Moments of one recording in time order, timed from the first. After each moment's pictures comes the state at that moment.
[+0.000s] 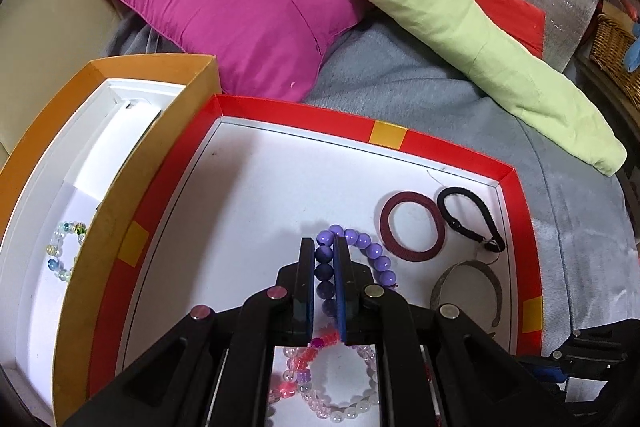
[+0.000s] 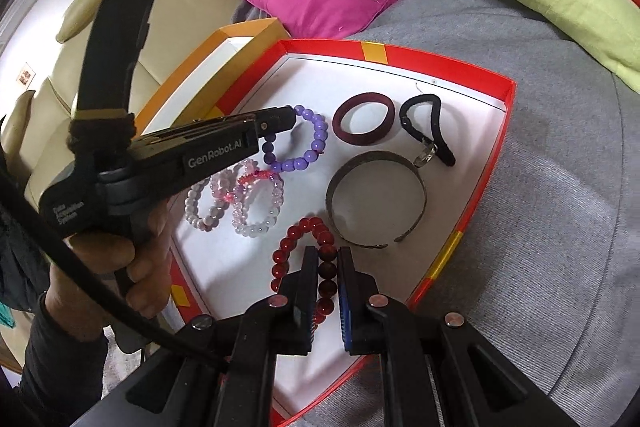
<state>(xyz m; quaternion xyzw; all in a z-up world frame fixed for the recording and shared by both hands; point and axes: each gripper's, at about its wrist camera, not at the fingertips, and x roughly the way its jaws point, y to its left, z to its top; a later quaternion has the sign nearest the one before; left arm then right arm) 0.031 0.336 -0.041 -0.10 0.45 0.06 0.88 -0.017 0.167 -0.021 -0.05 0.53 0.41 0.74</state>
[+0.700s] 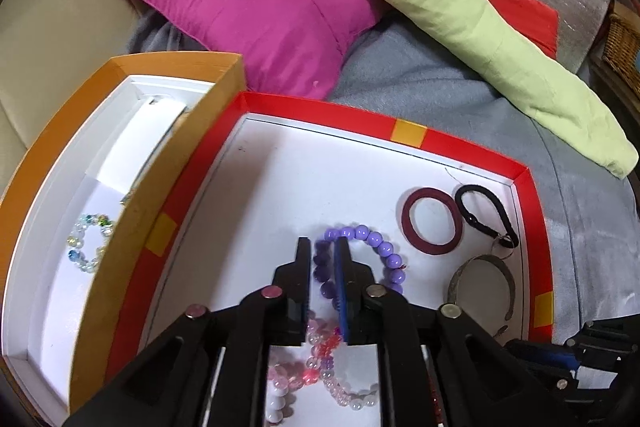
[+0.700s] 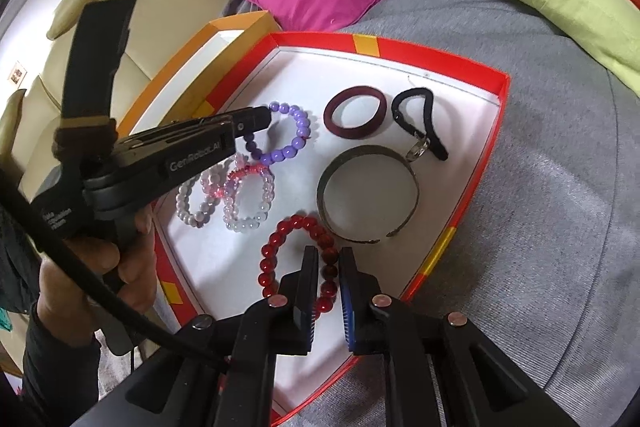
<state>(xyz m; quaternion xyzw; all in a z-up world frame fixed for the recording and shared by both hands) 0.023 0.344 -0.035 -0.10 0.45 0.09 0.88 -0.013 0.168 -0.016 -0.06 0.54 0.39 0.75</state>
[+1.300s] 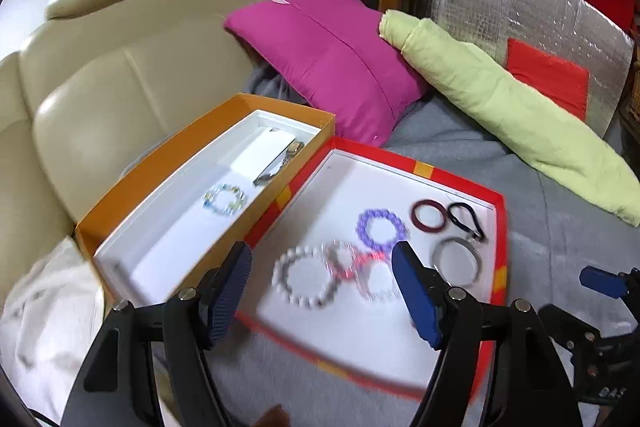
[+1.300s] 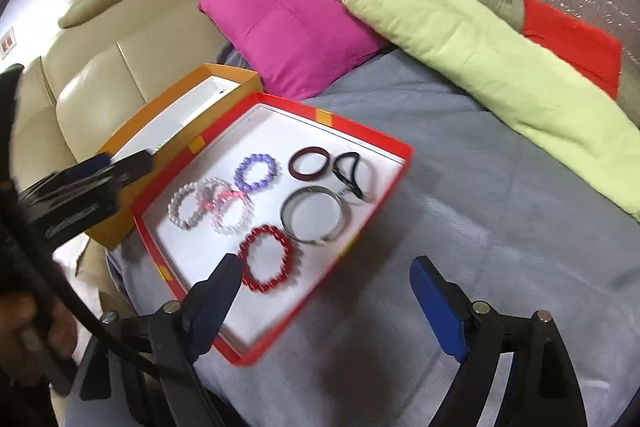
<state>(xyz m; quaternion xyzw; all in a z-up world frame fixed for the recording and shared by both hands) -0.105 0.303 0.047 -0.11 0.36 0.23 0.90 -0.062 0.111 0.059 -0.13 0.43 0.33 0.83</state>
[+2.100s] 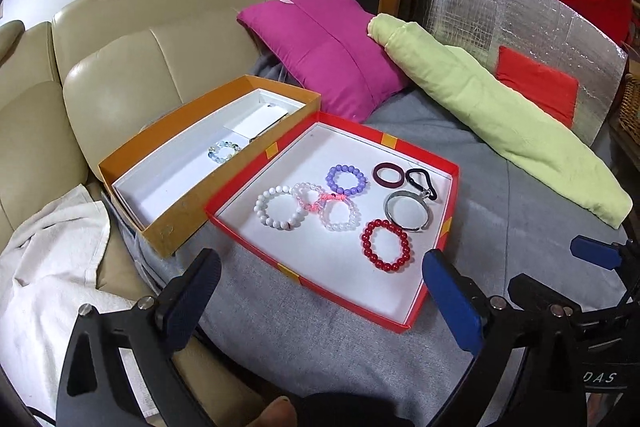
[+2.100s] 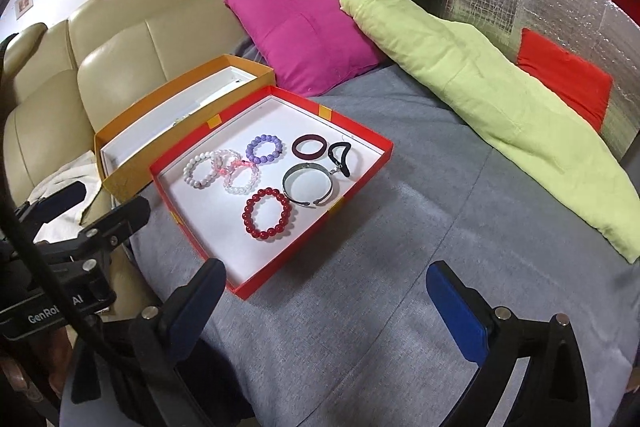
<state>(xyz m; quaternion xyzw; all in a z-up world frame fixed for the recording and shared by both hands) -0.166 0.237 0.054 -0.14 0.35 0.24 0.89 -0.106 0.078 0.088 -0.18 0.41 0.34 0.83</state>
